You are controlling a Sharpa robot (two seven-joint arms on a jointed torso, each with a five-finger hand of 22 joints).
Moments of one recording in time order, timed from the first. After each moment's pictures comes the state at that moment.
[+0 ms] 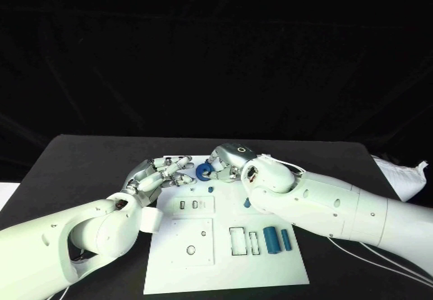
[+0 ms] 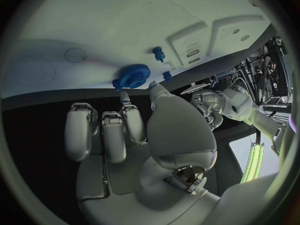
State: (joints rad) left arm 1.11 -0.91 0.00 1.72 0.05 -0.34 0.45; left_hand 1.42 -0.02 0.12 0.12 0.13 1.00 0.20 0.07 0.07 1.09 0.14 0.07 0.07 1.26 0.07 0.32 0.36 0.18 1.12 0.17 0.30 0.15; right arm 1.13 -0.55 0.09 1.38 -1.78 -0.35 -0.31; right_hand 1.21 -0.07 0.09 0.28 0.21 0.97 0.15 0.06 0.07 1.45 0.06 1.35 1.31 1.46 -0.02 1.54 1.31 0.08 1.41 0.09 1.41 1.23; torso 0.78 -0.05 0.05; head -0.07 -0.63
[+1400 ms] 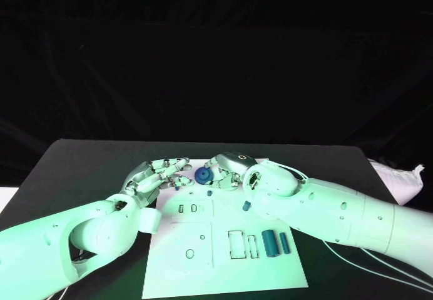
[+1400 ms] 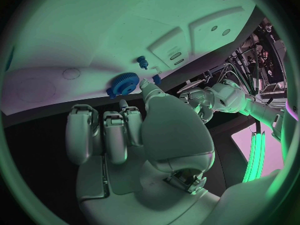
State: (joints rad) left arm 1.11 -0.92 0.00 1.69 0.05 -0.34 0.45; left_hand 1.42 -0.02 0.12 0.12 0.13 1.00 0.20 0.07 0.07 1.09 0.14 0.07 0.07 1.25 0.07 0.32 0.36 0.18 1.12 0.17 0.30 0.15; right arm 1.12 -0.54 0.09 1.39 -1.67 -0.27 -0.27; right_hand 1.33 -0.04 0.15 0.18 0.20 0.75 0.11 0.06 0.06 1.47 0.02 1.37 1.31 1.47 -0.05 1.56 1.31 0.08 1.42 0.07 1.43 1.25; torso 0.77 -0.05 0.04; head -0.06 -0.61
